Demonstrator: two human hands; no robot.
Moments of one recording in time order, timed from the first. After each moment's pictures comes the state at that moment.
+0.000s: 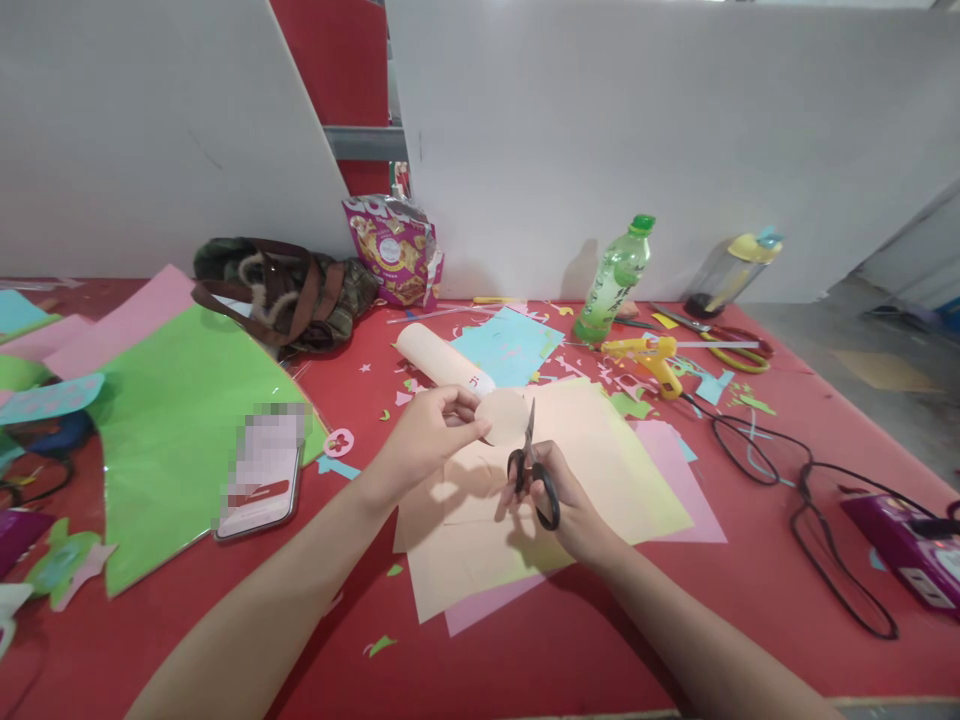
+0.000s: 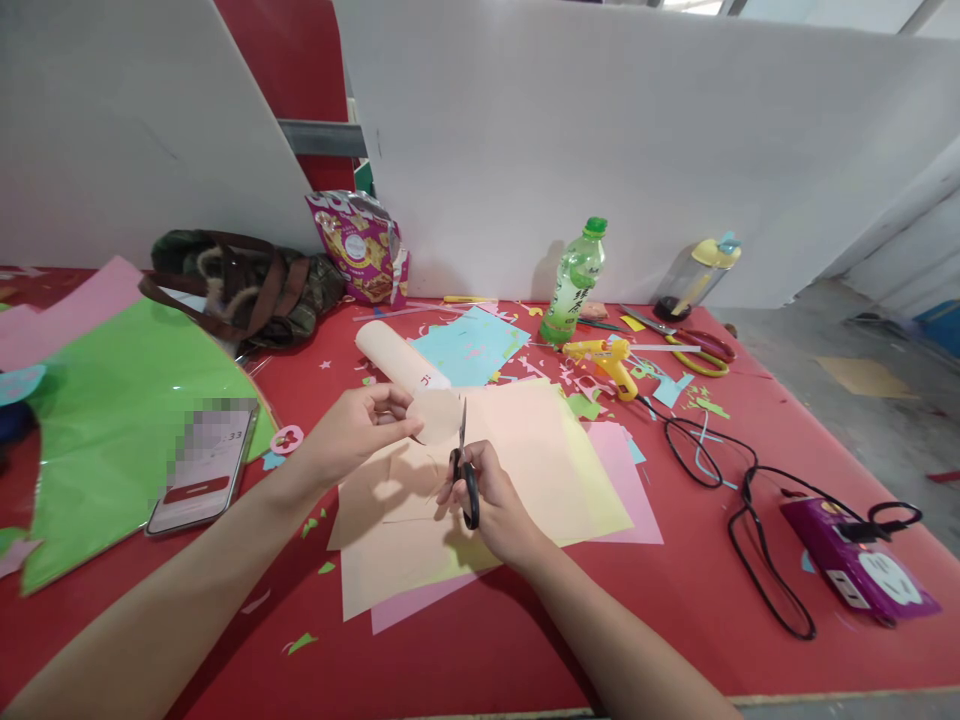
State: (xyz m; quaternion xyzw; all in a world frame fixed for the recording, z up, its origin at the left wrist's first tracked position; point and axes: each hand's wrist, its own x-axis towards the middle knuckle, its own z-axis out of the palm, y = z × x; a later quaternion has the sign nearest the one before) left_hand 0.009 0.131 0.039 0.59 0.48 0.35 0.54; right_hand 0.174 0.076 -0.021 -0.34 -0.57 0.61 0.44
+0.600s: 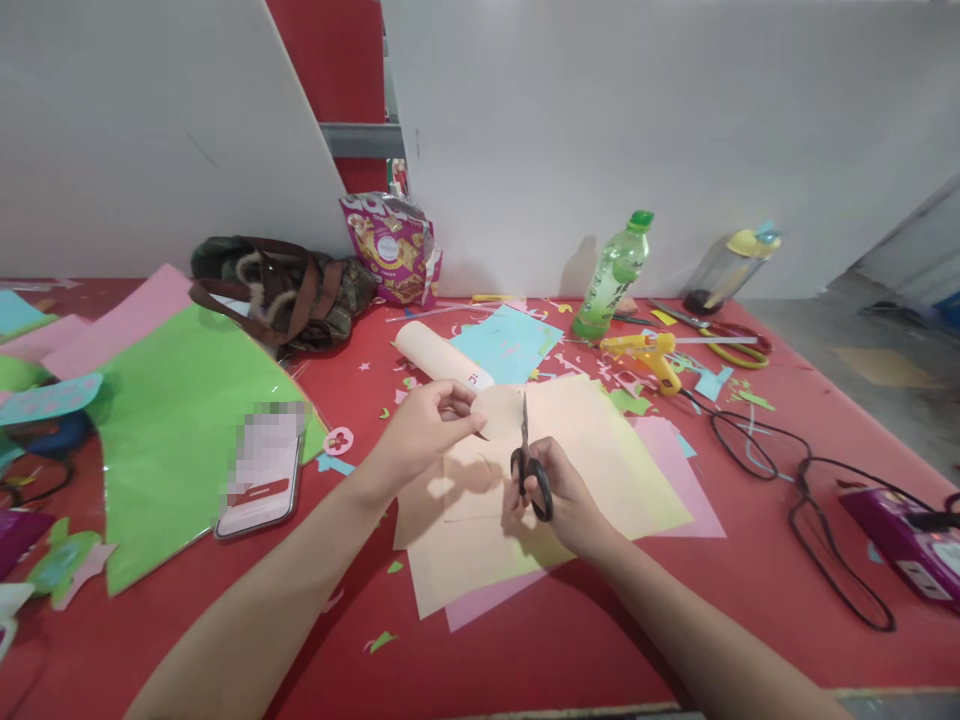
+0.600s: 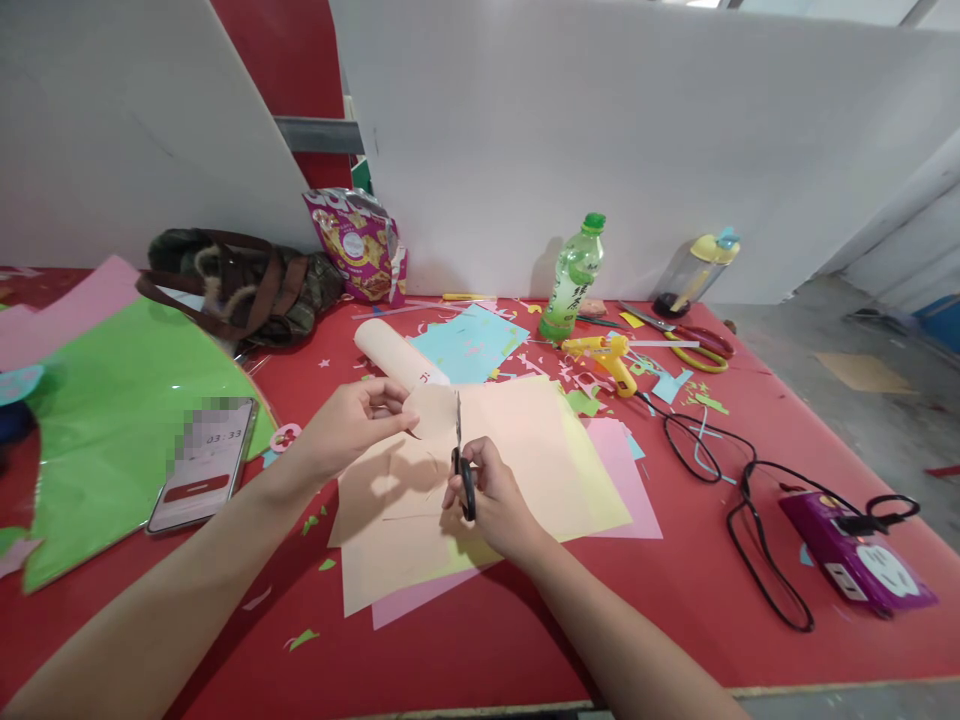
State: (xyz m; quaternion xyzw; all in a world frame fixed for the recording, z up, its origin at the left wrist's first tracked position) left_hand 0.007 0.132 0.043 0.59 0.50 0.35 0.53; right_hand 0.173 0.078 -0.029 -0.38 -0.53 0.61 0.45
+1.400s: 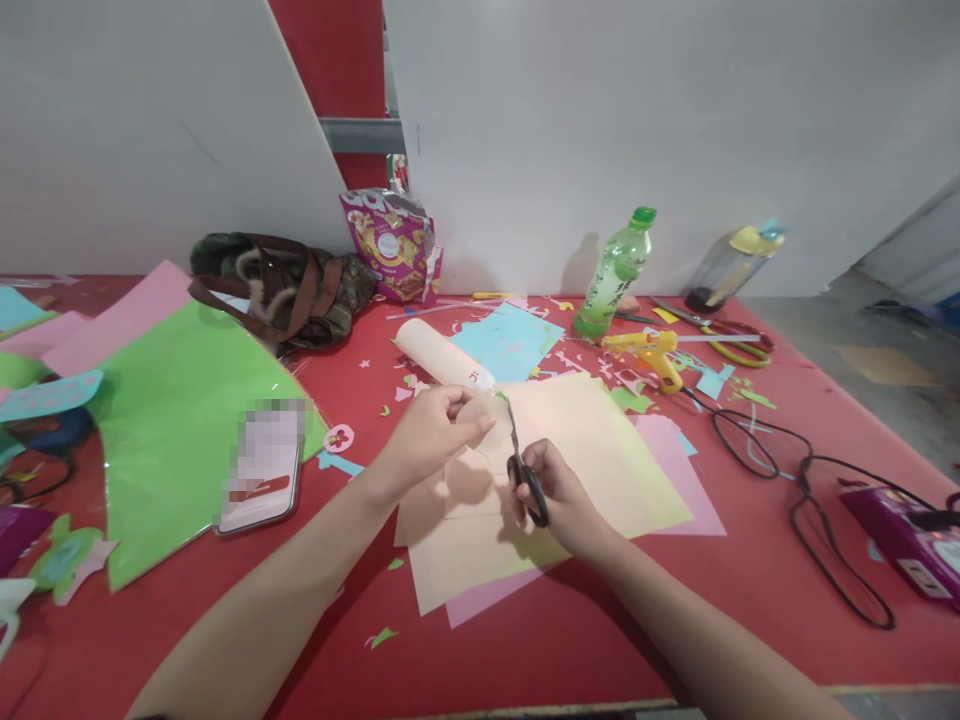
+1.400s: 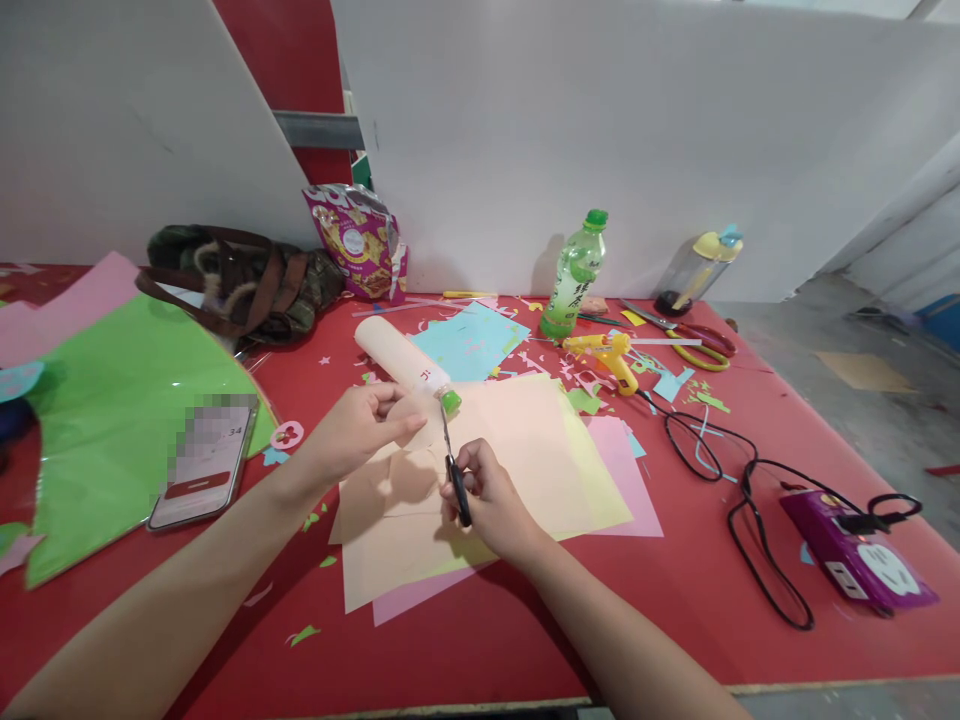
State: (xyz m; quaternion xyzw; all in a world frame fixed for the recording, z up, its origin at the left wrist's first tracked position) left_hand 0.011 0.129 0.039 0.64 0.52 0.31 0.47; right_hand 0.170 0.075 -0.029 -0.37 -0.49 0.66 0.44
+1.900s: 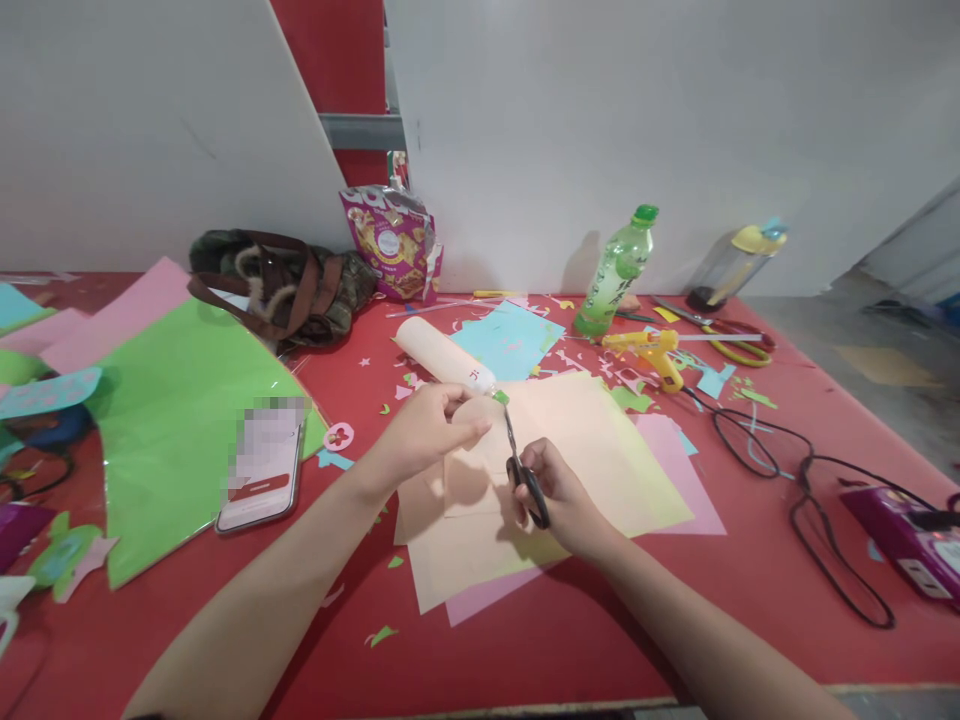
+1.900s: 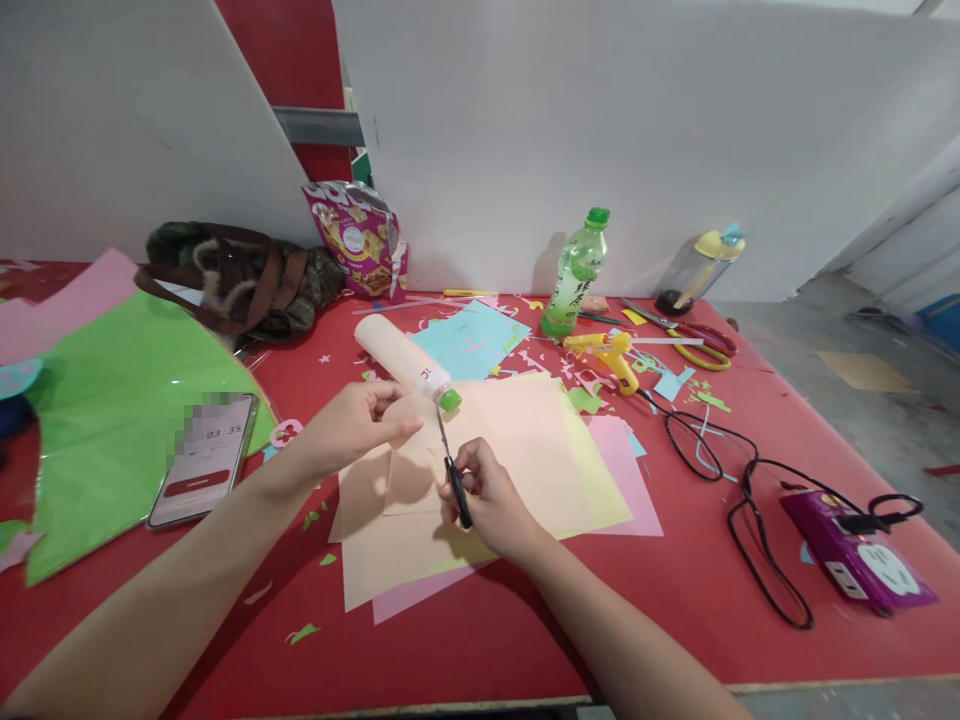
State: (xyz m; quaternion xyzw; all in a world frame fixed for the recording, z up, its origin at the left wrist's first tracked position) left_hand 0.003 0.132 0.044 0.68 0.50 0.27 0.45; right_hand 0.169 0.074 -0.021 -0.37 -0.47 0.68 0.42
